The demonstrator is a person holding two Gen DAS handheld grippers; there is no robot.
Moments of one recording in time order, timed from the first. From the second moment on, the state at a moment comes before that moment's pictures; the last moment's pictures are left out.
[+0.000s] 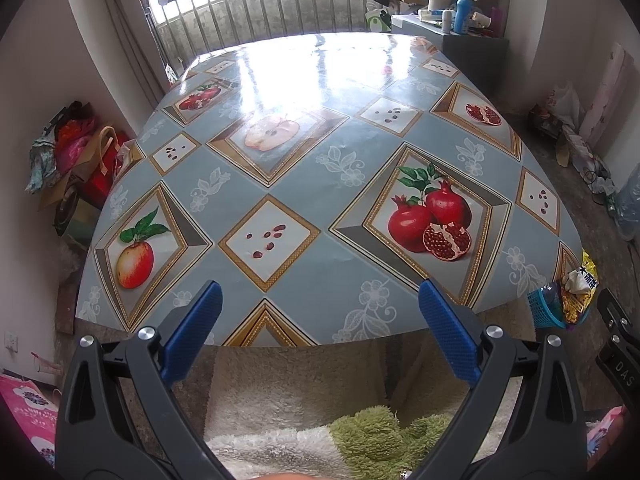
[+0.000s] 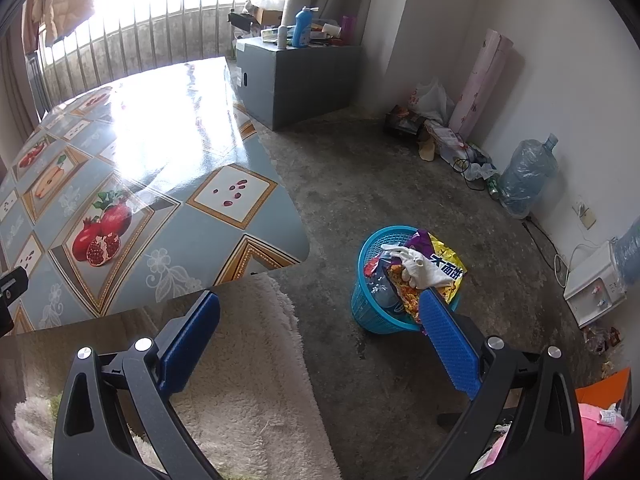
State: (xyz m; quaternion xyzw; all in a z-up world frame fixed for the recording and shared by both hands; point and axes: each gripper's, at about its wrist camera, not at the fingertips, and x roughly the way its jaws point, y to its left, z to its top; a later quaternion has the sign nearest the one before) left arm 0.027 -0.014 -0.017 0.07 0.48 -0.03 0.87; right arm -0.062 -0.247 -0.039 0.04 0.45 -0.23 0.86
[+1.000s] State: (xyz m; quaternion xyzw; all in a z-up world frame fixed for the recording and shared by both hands) left arm 0.027 -0.015 -0.016 0.07 0.48 -0.02 0.87; right arm -0.056 -0.240 -0.037 0.04 0.45 -0.23 0.86
